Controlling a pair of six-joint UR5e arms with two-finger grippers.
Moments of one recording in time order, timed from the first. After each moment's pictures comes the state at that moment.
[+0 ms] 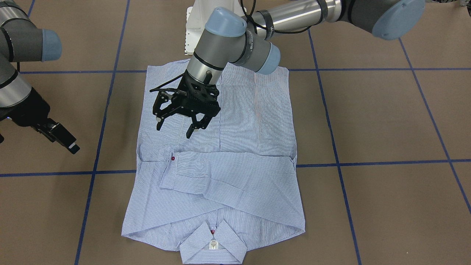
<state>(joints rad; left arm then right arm) -0.53 -2.48 -1.43 -2.19 -1.62 -1.36 0.98 -1.34 1.80 -1.19 2.09 1.51</state>
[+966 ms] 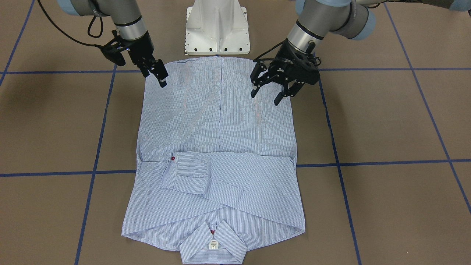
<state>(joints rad) -0.64 -1.95 -1.93 -2.07 -1.87 -1.25 0.24 -1.43 2.13 -1.37 1.50 2.15</state>
